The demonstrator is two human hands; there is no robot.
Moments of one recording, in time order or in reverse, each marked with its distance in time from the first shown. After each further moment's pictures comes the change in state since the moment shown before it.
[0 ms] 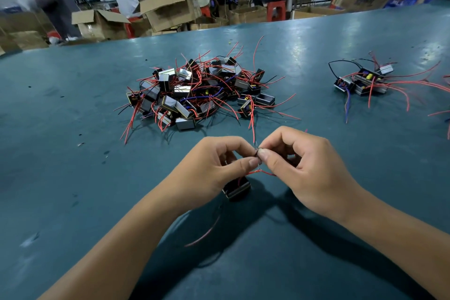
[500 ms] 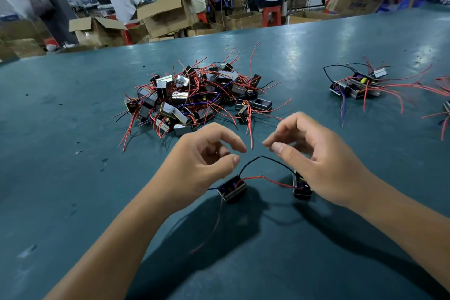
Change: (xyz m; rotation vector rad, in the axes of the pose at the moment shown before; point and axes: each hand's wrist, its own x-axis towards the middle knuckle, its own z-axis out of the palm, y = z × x) left_hand -0.003 0.000 -0.017 -0.035 0.099 0.101; right_hand 0.008 0.003 -0.024 0.028 -0.030 0.087
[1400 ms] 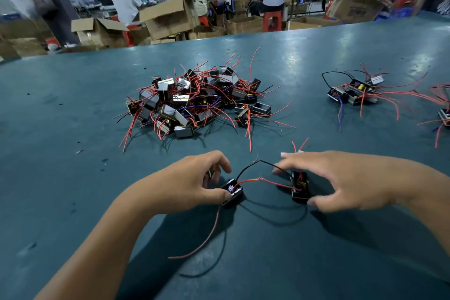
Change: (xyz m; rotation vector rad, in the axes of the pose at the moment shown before) left_hand -0.001 -0.015 -0.022 0.496 -0.367 -0.226; right_hand 0.004 0.012 -0.057 -0.669 -0.803 0.044
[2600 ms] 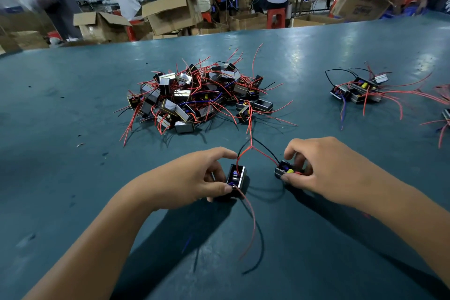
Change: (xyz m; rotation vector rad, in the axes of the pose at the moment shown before) left_hand 0.005 0.002 0.004 -0.141 -0.048 -0.047; right_hand 0.023 -0.015 0.019 -0.035 0.465 0.271
